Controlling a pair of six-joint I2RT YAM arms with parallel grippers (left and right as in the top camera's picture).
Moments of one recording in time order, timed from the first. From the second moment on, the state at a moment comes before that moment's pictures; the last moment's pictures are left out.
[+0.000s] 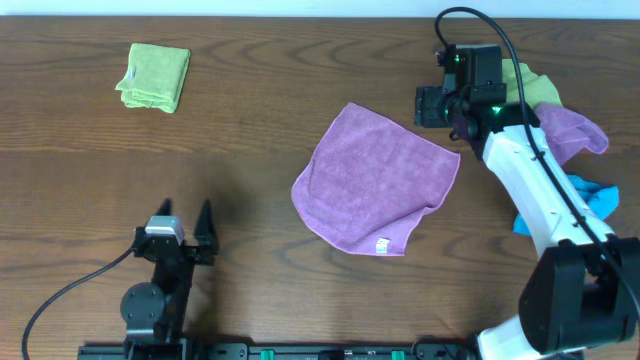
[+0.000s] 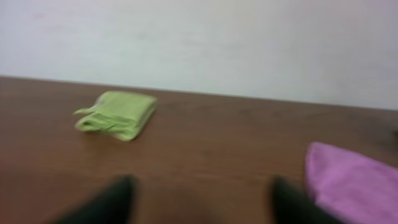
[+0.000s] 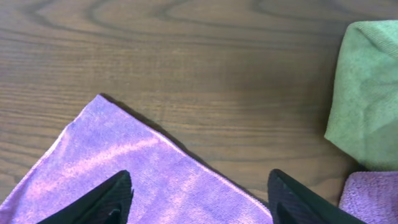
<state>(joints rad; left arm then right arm) 0.00 0.01 0.01 -0.02 0.12 -0.13 0.14 1.71 1.31 -0.49 -0.01 0.12</state>
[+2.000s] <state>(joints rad) -0.45 2.14 1.66 -0.34 0.34 0.12 0.07 1.42 1.31 -0.74 -0.08 0.16</state>
